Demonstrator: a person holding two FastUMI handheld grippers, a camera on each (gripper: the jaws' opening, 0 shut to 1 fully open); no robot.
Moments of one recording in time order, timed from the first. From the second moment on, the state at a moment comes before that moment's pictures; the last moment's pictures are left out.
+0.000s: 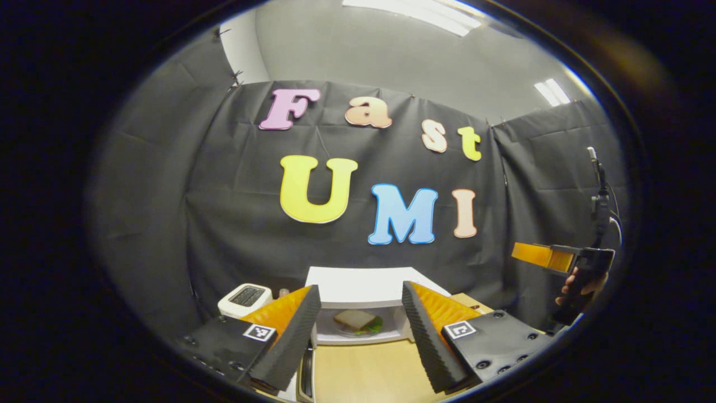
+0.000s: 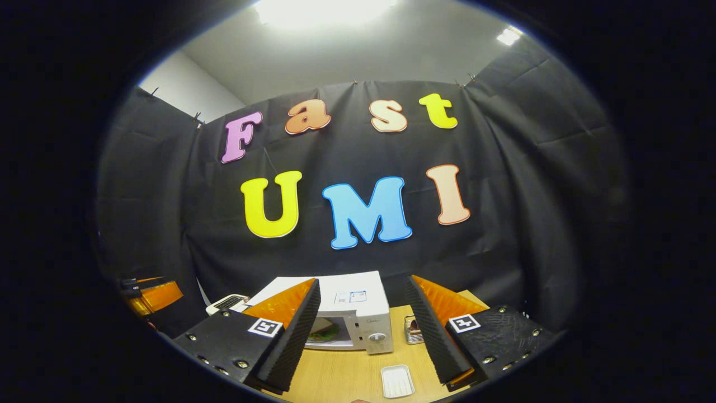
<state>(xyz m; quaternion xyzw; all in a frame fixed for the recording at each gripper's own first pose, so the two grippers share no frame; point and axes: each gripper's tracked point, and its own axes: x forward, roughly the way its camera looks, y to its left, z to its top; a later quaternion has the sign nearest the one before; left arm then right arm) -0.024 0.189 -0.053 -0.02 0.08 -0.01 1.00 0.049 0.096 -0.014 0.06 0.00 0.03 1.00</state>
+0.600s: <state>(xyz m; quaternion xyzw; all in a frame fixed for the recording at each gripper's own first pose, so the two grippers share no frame) -0.110 0.307 -0.079 0.02 0.15 0.10 0.98 0.066 0.123 -0.015 0.06 0.02 0.06 1.00</state>
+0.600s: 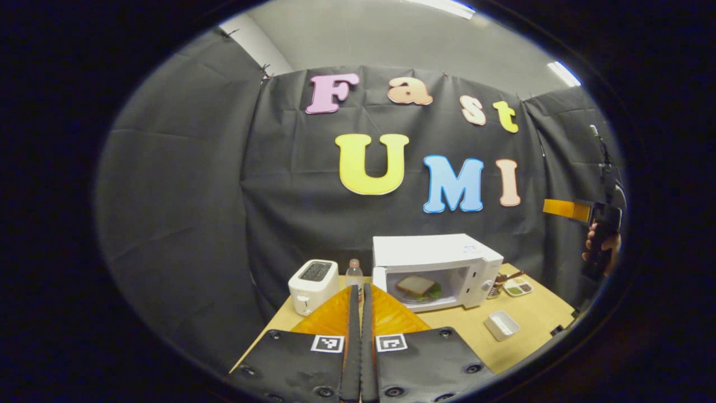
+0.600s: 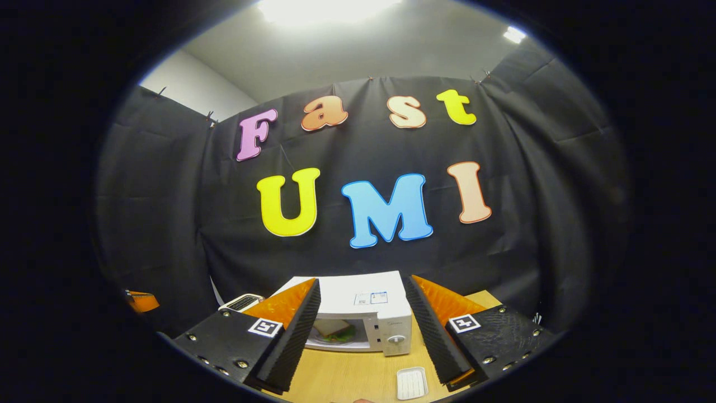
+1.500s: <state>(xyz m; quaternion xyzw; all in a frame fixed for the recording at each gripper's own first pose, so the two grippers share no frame) -0.160 0.314 -0.220 0.02 0.28 0.08 0.96 0.082 0.096 -0.029 0.07 0.04 0.02 1.00</state>
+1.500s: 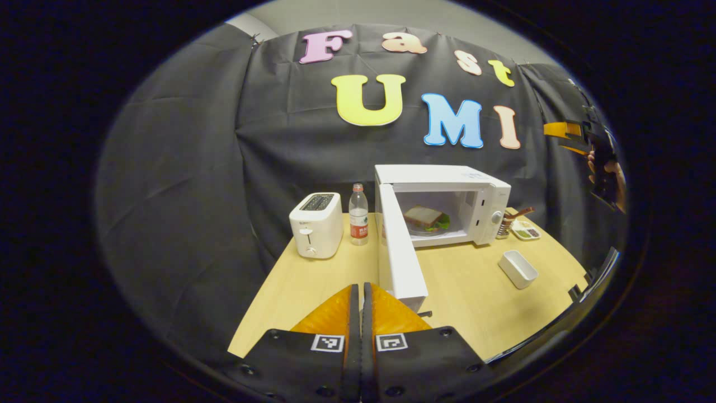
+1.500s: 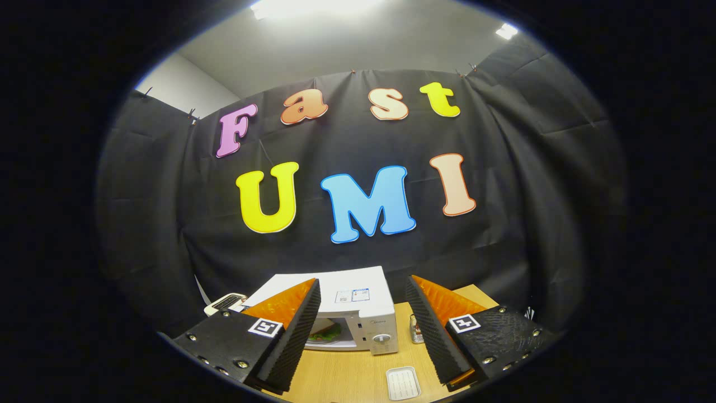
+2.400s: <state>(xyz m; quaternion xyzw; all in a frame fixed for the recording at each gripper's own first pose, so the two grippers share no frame) -0.125 0.194 -0.253 -0.02 0.30 -0.03 0.95 0.093 0.080 -0.022 0.06 0.02 0.03 1.00</state>
